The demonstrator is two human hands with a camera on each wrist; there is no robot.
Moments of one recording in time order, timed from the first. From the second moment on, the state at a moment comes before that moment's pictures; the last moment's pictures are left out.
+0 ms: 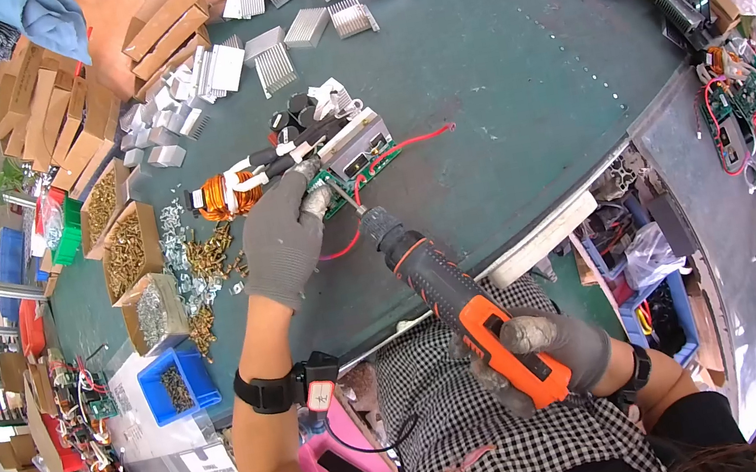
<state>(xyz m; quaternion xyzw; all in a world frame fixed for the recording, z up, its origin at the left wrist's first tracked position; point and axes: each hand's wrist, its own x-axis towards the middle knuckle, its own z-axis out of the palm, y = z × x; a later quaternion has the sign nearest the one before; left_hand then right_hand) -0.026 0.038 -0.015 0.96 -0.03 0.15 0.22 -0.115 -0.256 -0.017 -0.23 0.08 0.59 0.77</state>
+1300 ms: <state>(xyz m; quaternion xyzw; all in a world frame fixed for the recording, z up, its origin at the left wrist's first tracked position) -0.067 0.045 -0.022 0.94 -0.08 0.10 0.33 0.071 -0.203 0.049 -0.91 -0.33 -0.02 0.26</state>
